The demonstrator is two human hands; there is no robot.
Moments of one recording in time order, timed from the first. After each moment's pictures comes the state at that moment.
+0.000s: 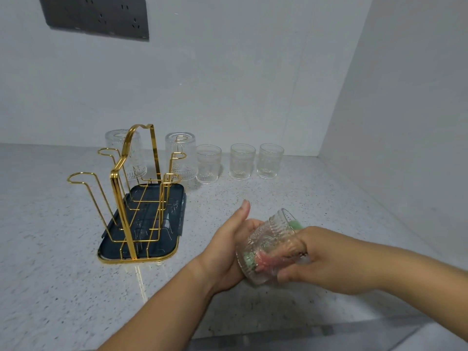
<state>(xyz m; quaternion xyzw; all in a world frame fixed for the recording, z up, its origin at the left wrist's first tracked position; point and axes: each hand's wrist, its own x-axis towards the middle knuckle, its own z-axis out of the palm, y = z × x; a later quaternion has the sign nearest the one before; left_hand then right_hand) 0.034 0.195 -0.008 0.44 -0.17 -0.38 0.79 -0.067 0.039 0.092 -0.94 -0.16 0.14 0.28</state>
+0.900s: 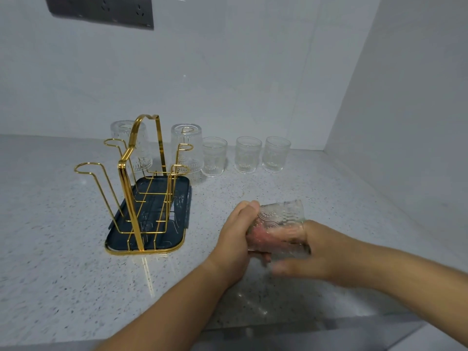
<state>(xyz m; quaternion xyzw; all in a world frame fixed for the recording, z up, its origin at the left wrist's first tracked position) 0.029 0.187 -0.016 0.48 -0.14 -0.22 0.84 -0.057 0.044 0.069 -0.89 -0.16 0.13 0.41</state>
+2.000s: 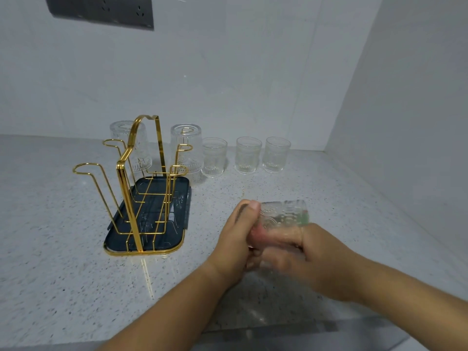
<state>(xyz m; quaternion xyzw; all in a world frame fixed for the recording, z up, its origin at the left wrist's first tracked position) 0.025 0.192 -0.014 0.51 -0.17 -0.22 0.81 -0.059 0.058 0.060 -0.91 -0.21 0.01 0.37</state>
